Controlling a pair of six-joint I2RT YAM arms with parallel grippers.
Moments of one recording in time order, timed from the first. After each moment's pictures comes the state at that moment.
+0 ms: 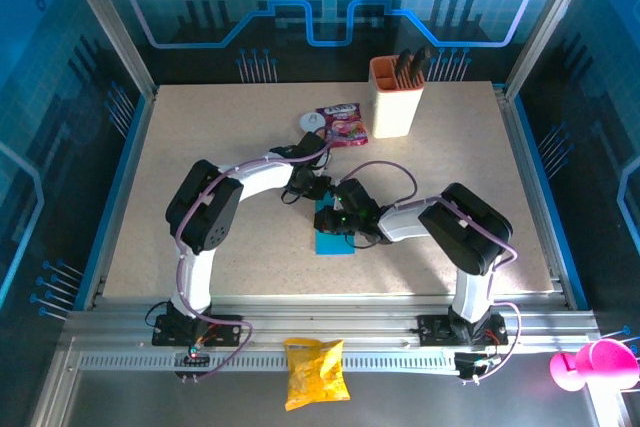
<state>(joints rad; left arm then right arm) -0.54 2.04 1.37 -0.51 0.10 -0.27 0.76 1.85 0.78 0.31 -0.27 0.84</state>
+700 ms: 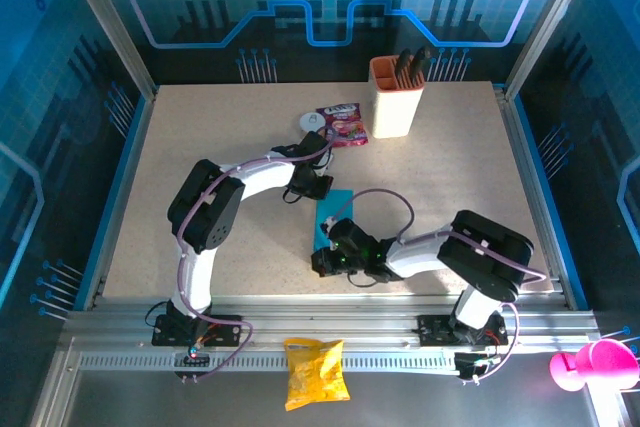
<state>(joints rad) -0.54 2.06 1.39 -0.52 0.12 -0.27 1.02 1.65 0.54 0.34 -0.19 0.88</state>
